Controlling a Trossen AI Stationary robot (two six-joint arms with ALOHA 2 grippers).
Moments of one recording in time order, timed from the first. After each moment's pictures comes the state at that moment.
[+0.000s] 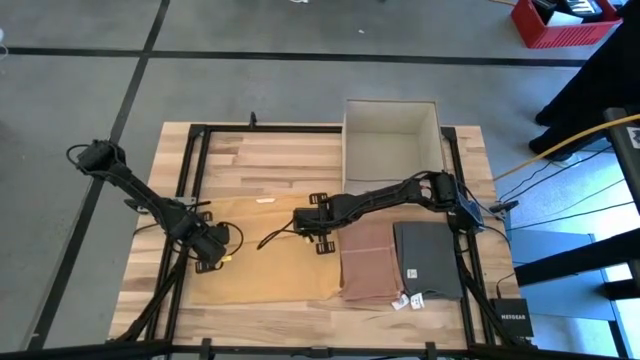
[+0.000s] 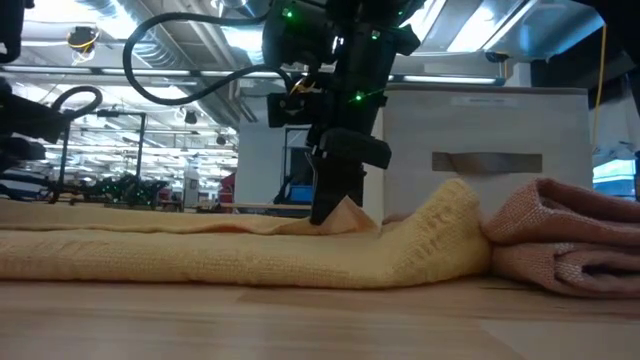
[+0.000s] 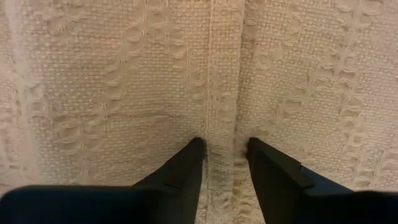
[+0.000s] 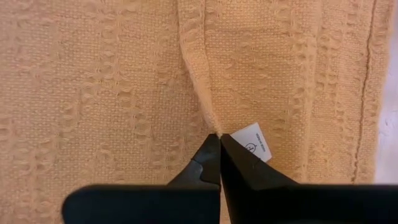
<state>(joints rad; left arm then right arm) -0.63 1.11 0.45 -0.86 -0.08 -0.83 0.09 2.17 1.64 -0.73 0.16 -0.11</state>
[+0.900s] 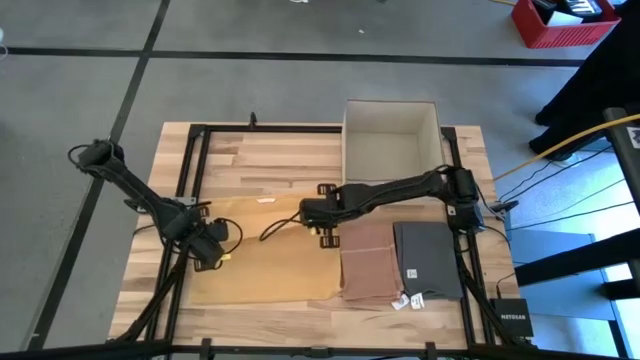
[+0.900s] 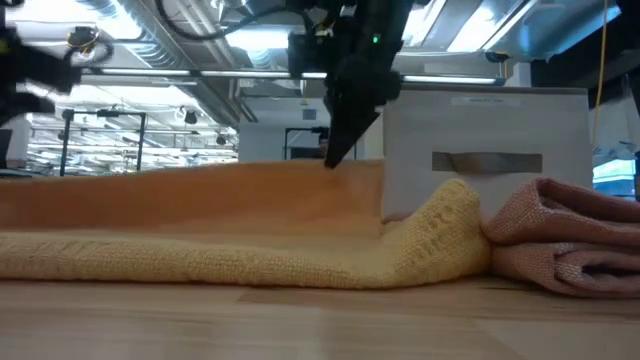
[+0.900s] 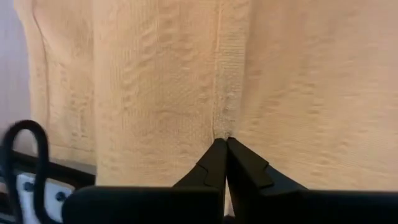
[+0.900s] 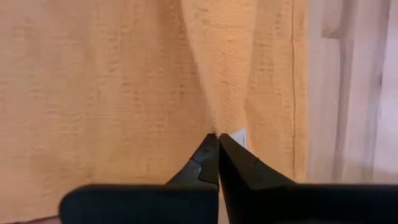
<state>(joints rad) -0.65 1.11 0.65 -1.11 -0.15 -0.88 0.10 2.03 1.66 -0.87 0.18 -0.03</state>
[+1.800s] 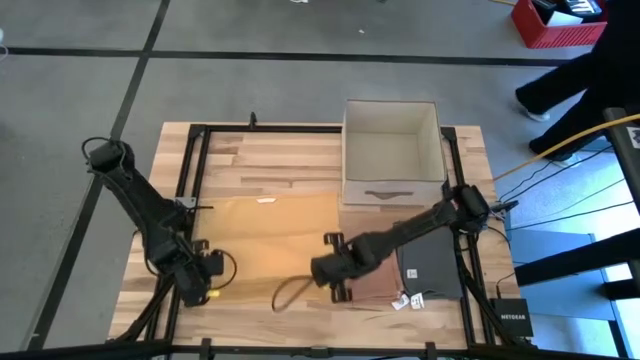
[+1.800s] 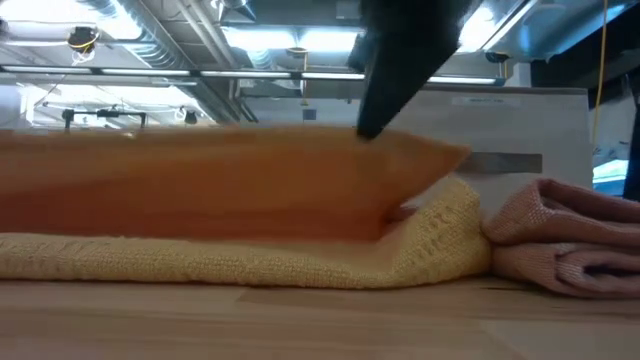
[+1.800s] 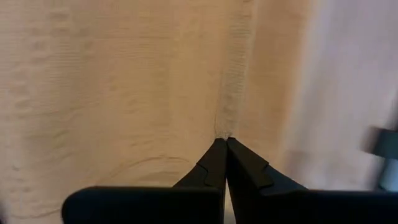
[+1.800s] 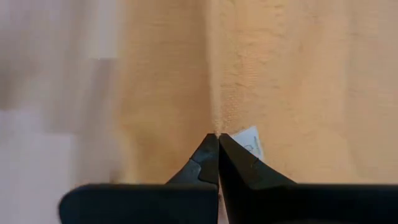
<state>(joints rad) -0.94 1.23 0.73 -0.84 -0.06 -1.10 0.40 2.02 1.63 -0.81 0.11 0.24</state>
